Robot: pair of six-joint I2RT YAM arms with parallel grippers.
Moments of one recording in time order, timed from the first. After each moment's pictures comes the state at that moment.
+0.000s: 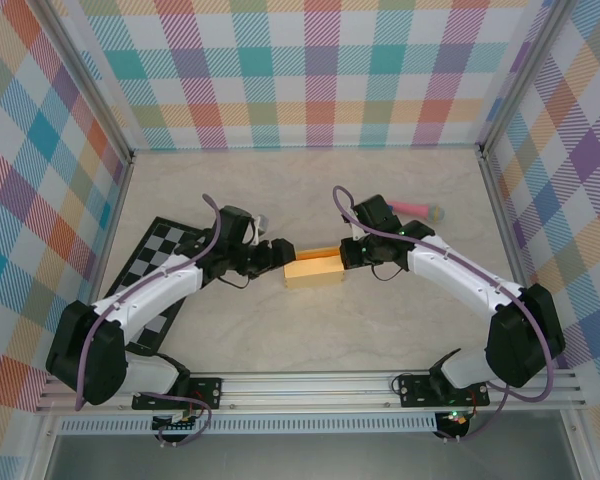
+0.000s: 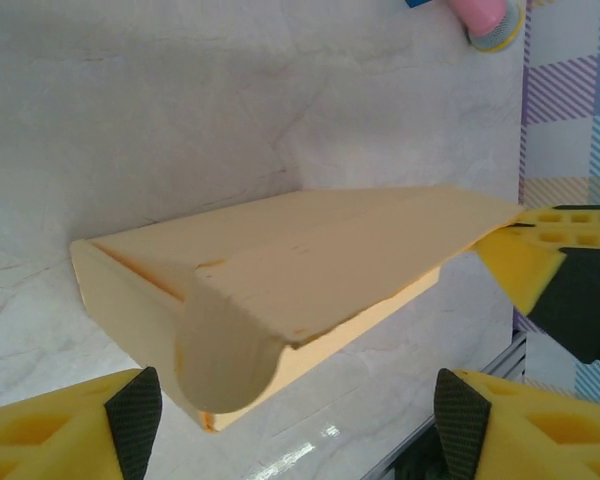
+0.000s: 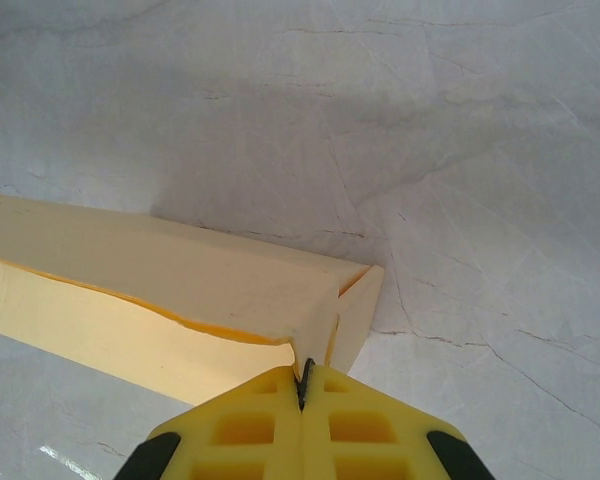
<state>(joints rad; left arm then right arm) -0.51 1.33 0.91 -0.38 0.44 -0.77 0.60 1.42 1.06 -0.65 -0.13 0.34</state>
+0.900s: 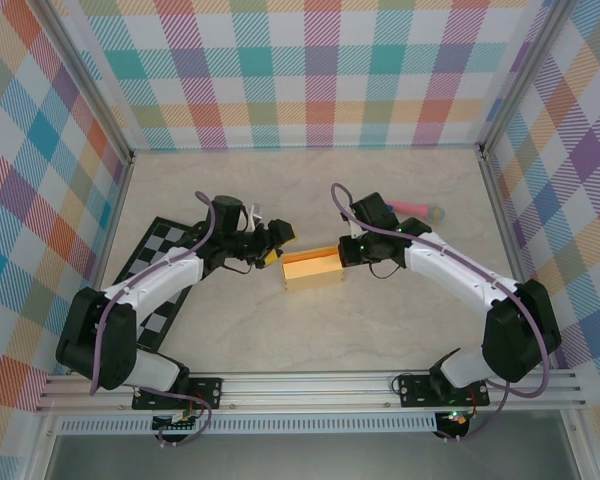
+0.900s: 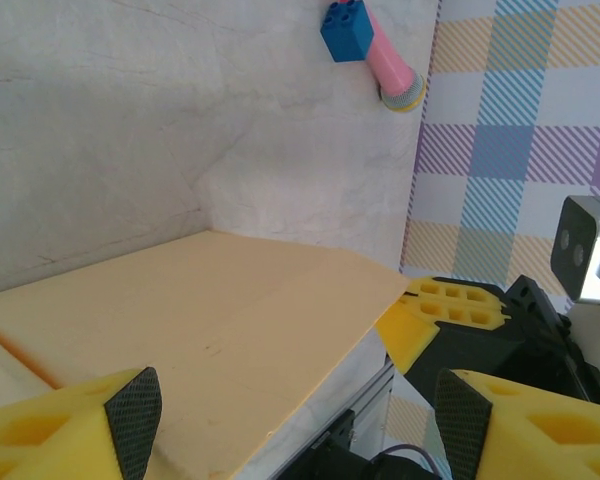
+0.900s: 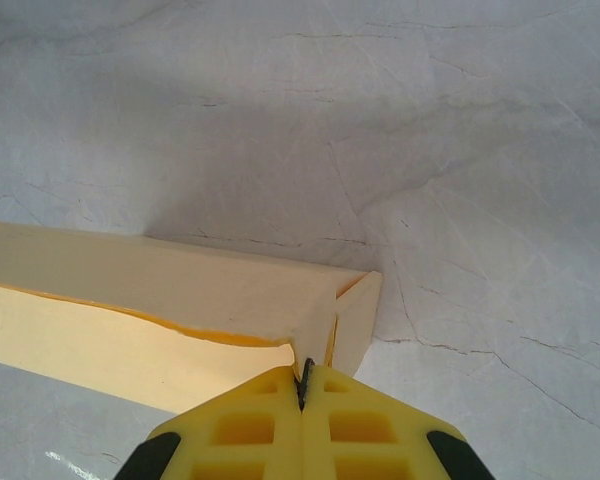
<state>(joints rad) -0.44 1.42 0.89 -0.14 0.63 -1.02 0.60 1.44 1.09 -0.65 -0.13 0.36</state>
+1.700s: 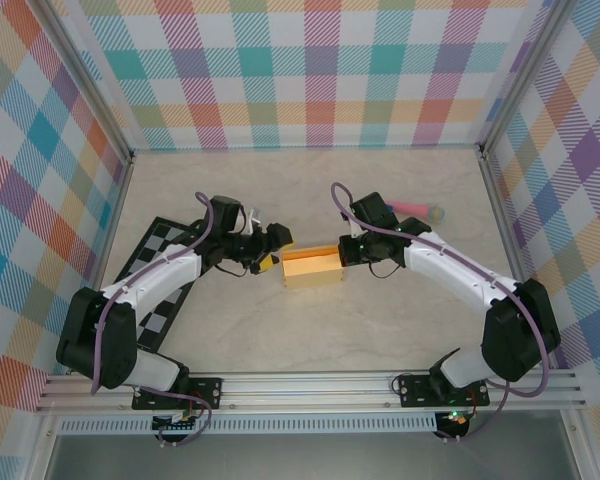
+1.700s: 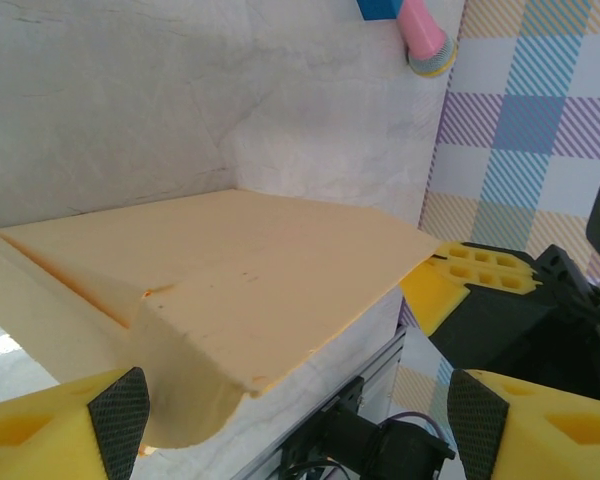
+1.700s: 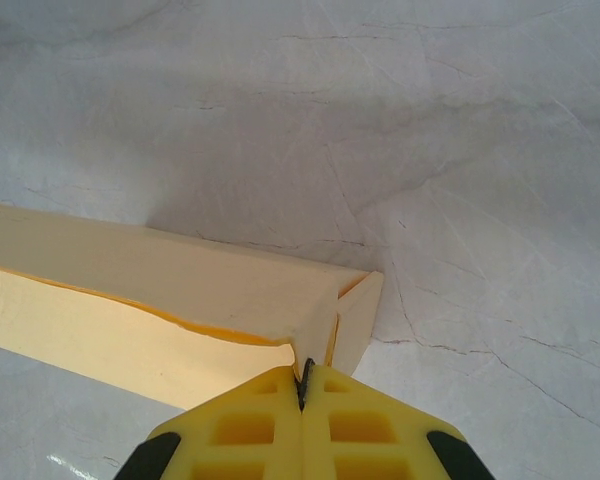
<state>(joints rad) -0.41 1.42 0.91 -0.27 0.68 -0.96 0.60 1.45 1.09 -0.65 -0.12 0.37</state>
